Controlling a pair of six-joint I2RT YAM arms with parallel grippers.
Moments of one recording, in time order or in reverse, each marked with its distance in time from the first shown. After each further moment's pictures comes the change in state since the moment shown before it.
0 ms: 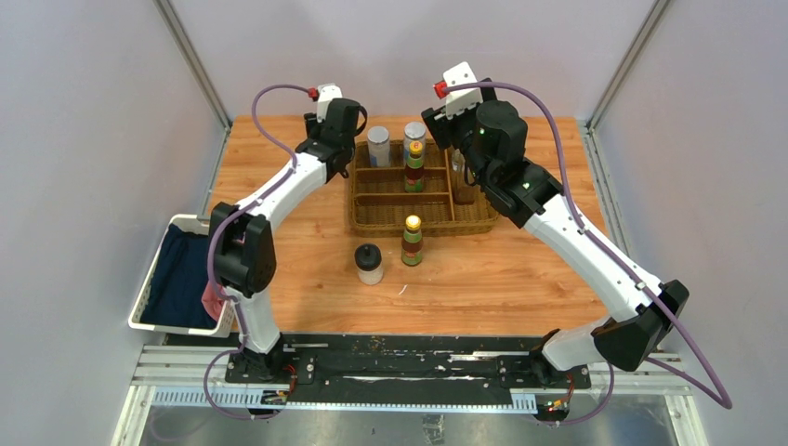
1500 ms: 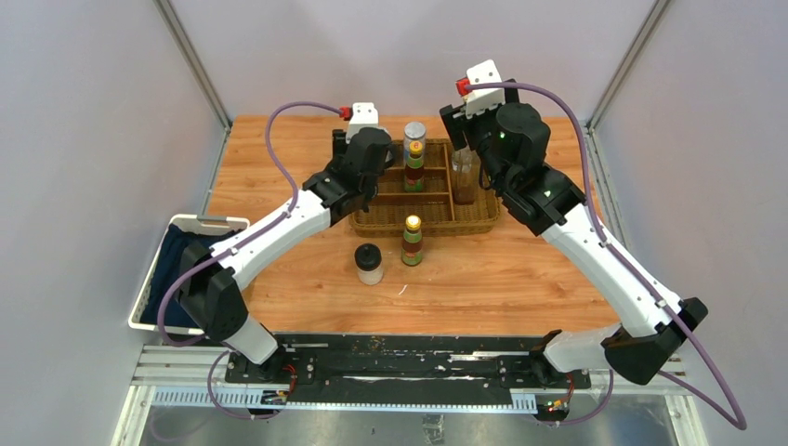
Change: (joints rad) left arm -0.298 -0.295 -0.185 0.000 -0.111 0.063; right arm -0.007 -0.080 0.000 -0.062 0.064 0.030
